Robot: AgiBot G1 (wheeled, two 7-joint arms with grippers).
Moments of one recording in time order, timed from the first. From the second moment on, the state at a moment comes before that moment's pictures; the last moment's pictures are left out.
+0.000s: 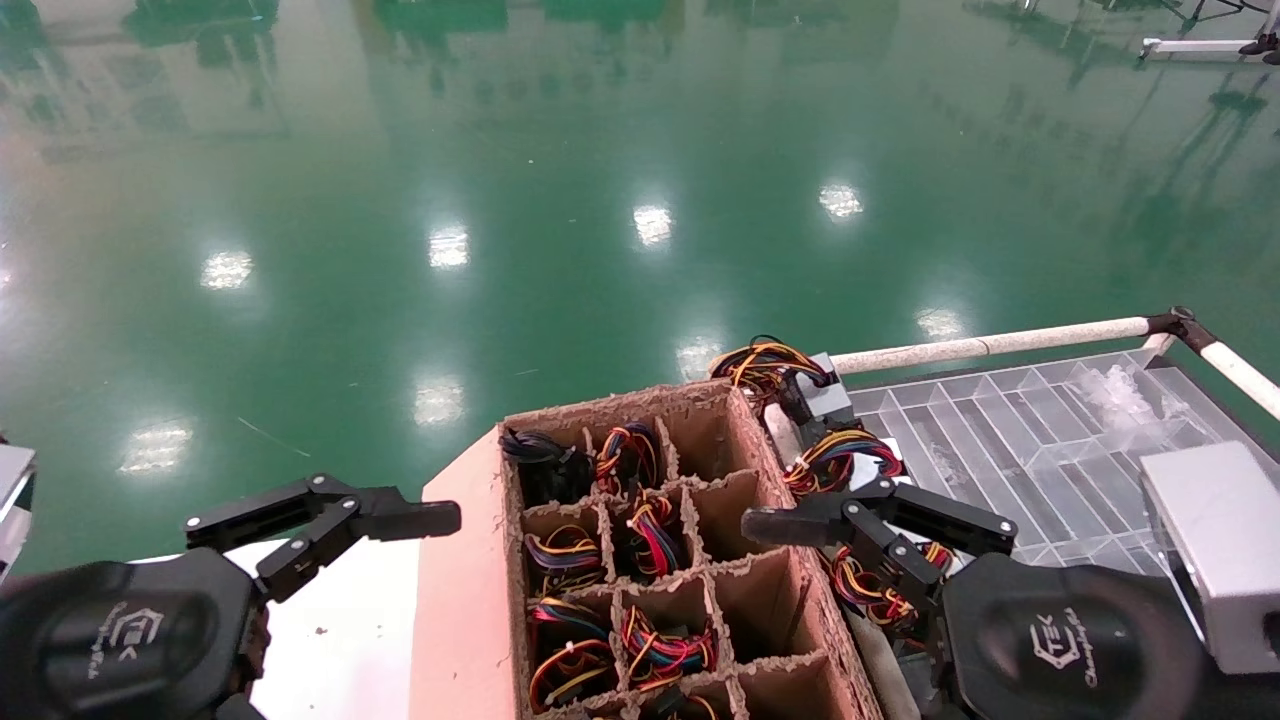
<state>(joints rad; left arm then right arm) -1.09 0.59 0.34 -1.27 0.69 1.47 -0.15 1.07 -0.61 -0.28 1.28 -0.73 -1.50 0.19</state>
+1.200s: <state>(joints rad) -1.09 0.59 0.34 -1.27 0.69 1.47 -0.15 1.09 -0.71 -0.43 1.21 -1.02 -1.42 0.20</state>
